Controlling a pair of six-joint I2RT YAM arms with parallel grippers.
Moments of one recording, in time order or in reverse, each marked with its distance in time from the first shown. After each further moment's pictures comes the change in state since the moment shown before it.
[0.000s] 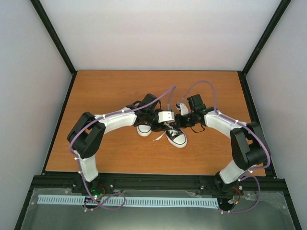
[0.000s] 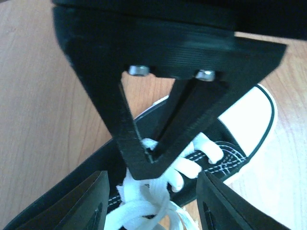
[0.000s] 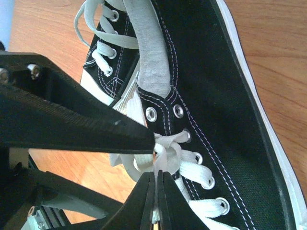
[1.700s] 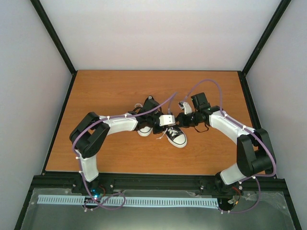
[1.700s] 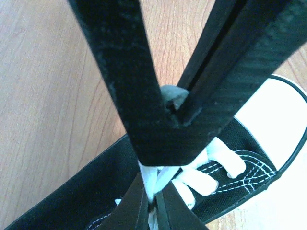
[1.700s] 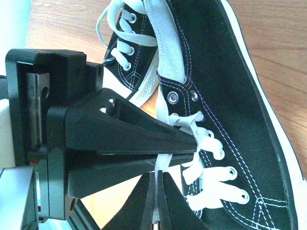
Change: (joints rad) left arm -0.015 0.028 -0.117 0.250 -0.085 -0.048; right arm -0.030 -0.094 0.016 -0.109 -0.024 0.004
